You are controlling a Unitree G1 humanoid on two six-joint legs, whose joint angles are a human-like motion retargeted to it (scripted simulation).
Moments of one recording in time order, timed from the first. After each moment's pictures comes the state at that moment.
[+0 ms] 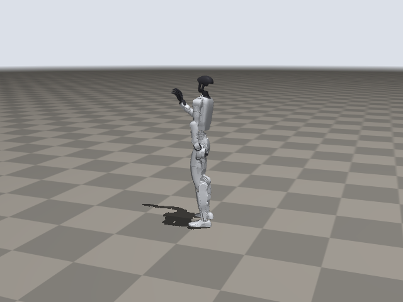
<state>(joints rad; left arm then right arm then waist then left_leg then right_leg) 0.01 0.04 0.42 1.70 0.17 0.38 -0.61 -0.50 -0.35 0.04 -0.08 -0.26 -0.19 -0.47 -0.20 0.06 -0.21 -0.06 0.09 0.36 0.03 -0.17 -0.14 -0.08 -0.11 -0.46 0.04 -0.01 0.05</state>
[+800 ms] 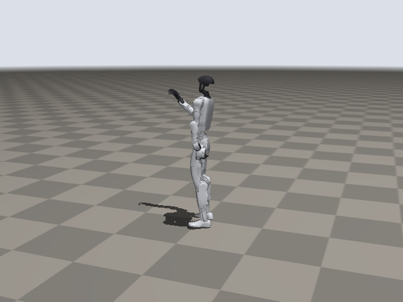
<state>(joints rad) -0.01 0.03 0.33 1.70 0.23 0.34 -0.55 -0.62 -0.36 -0.05 0.06 -0.50 -0.03 -0.25 -0.18 0.06 -0.21 -0.05 0.09 0.36 0.03 -0.17 -0.13 -0.07 -0.11 -0.46 0.03 0.00 0.05</state>
